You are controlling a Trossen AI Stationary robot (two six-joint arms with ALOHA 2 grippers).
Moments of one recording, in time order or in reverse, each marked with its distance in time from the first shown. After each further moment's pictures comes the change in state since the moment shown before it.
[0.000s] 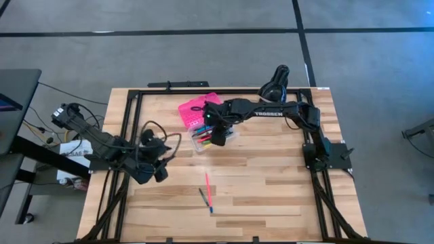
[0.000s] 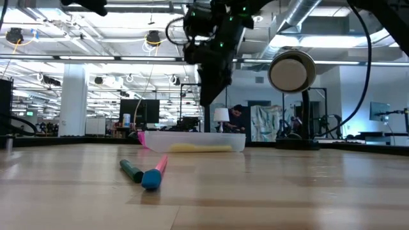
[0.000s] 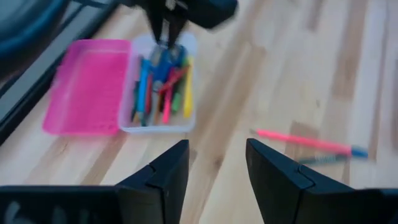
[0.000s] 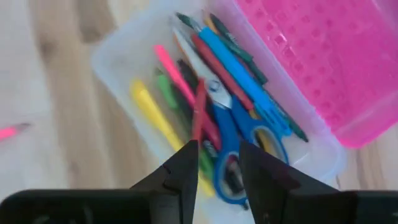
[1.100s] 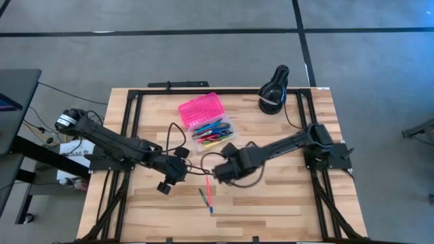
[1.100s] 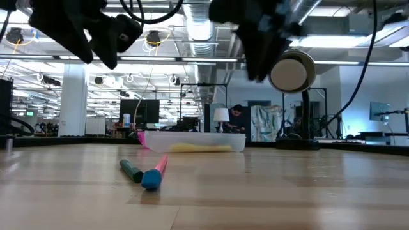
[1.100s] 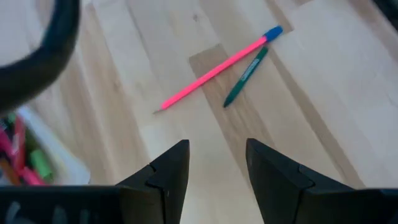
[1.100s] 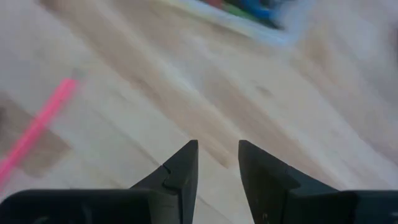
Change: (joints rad) left arm 0.228 0.153 -0.250 0.511 0.644 0.914; right arm 0.478 -0.056 -0.001 -0.415 0.373 1.099
